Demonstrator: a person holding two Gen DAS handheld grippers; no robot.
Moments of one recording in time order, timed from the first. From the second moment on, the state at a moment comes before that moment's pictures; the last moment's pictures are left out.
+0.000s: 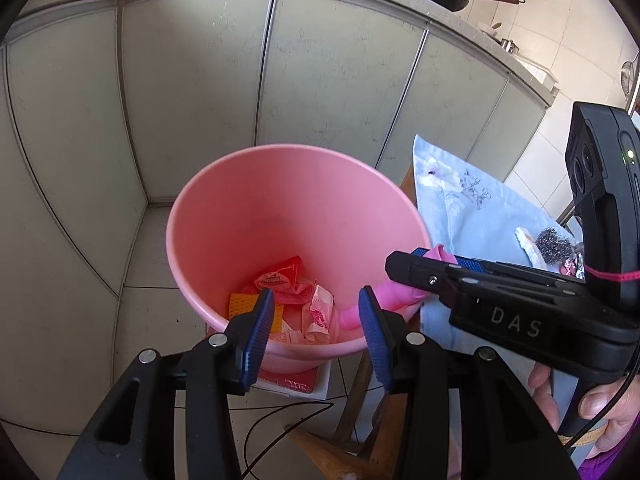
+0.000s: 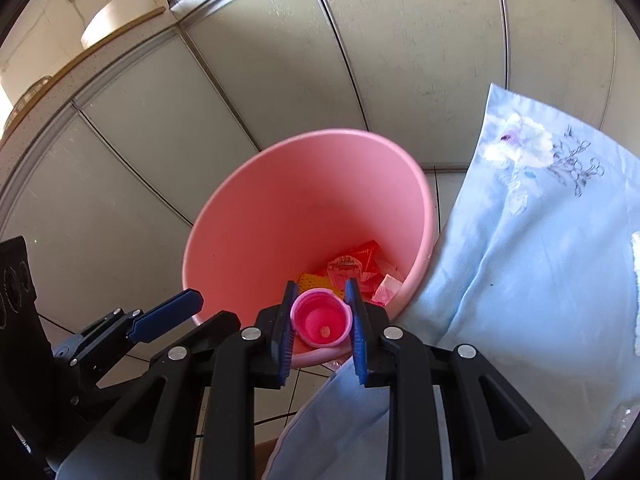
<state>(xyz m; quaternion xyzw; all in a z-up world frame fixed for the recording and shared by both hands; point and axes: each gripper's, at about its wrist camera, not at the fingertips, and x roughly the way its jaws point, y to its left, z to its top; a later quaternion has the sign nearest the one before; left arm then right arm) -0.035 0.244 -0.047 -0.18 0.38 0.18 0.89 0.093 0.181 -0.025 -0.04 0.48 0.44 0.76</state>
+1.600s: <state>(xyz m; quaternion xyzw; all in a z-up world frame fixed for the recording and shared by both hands) 0.023 0.061 -0.003 -0.18 0.41 -0.02 0.89 0.054 -0.129 -0.005 0.05 0.39 0.23 0.89</state>
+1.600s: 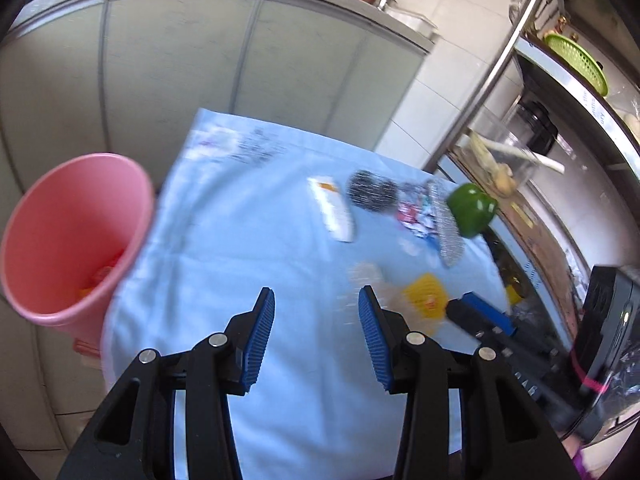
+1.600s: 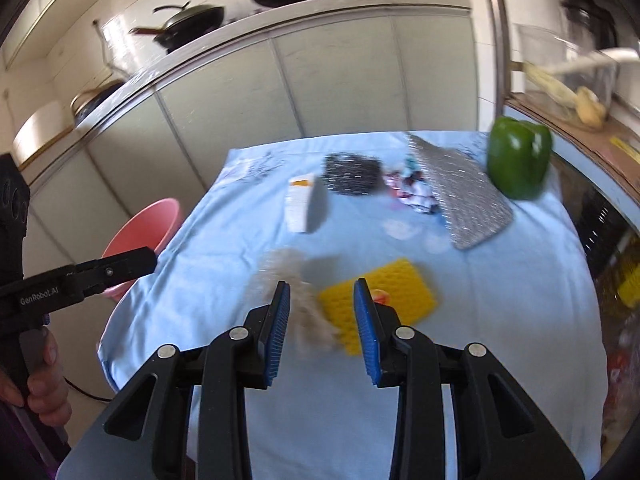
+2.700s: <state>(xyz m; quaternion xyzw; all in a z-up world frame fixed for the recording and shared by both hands) 0.078 0.002 -0.061 -0.19 0.46 -0.07 0.87 0.050 -0.153 -0.041 0.09 0.44 0.21 0.87</state>
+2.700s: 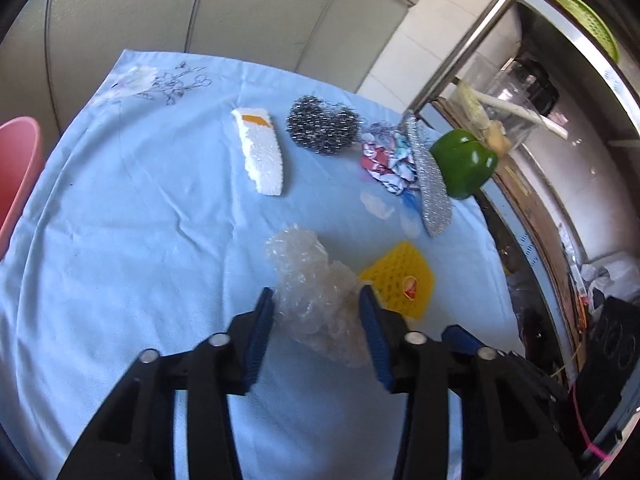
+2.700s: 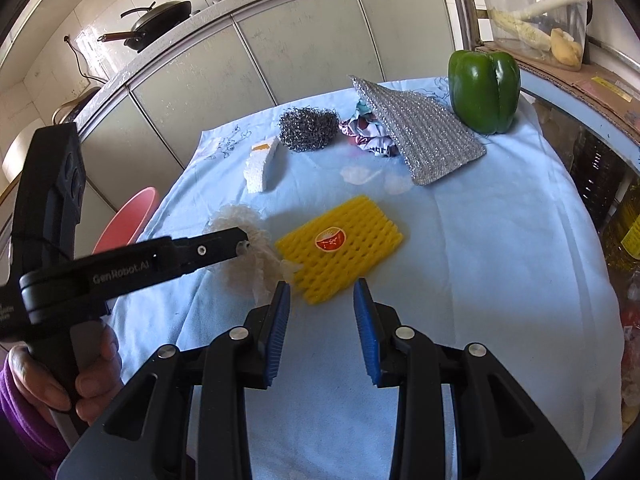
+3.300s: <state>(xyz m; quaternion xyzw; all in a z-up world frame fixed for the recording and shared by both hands) 0.024 0.052 -0.028 -0.19 0.37 -0.02 0.91 0.087 -0.170 -0.063 0.23 0.49 0.20 0.82</state>
